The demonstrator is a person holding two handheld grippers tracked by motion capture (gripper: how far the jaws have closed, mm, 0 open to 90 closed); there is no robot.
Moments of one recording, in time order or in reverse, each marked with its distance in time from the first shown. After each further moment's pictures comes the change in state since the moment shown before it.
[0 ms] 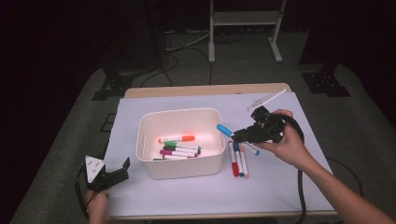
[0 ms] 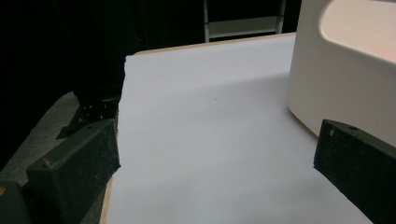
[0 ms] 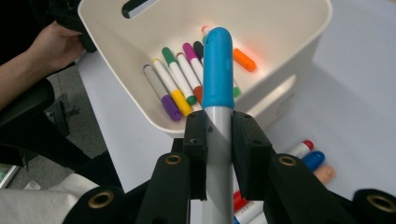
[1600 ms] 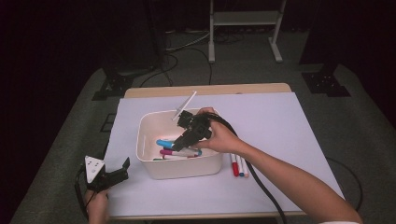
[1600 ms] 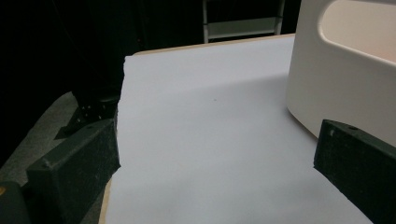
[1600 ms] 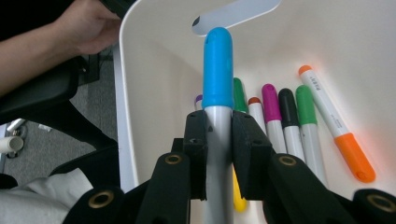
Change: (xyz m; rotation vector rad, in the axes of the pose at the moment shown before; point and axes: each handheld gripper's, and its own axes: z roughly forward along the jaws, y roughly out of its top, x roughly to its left) left arm 0.001 0.000 0.000 -0.005 -0.003 -0.001; right arm 0.055 0.091 0.144 0.202 0.202 -0.268
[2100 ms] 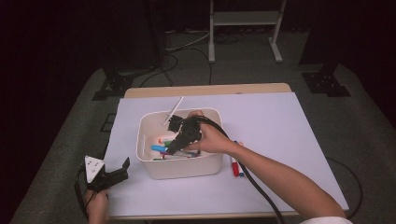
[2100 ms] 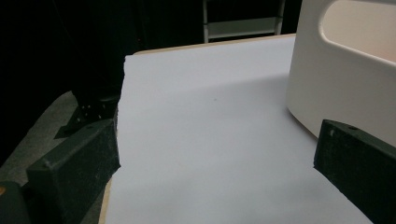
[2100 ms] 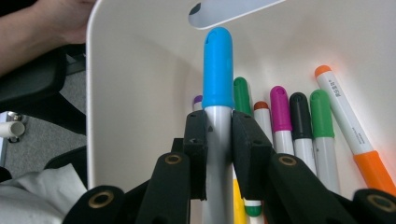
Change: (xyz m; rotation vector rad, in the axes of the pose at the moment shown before) left arm 0.000 0.000 0.000 0.004 0.000 -0.003; right arm -0.008 0.011 0.032 0.065 0.023 -0.028
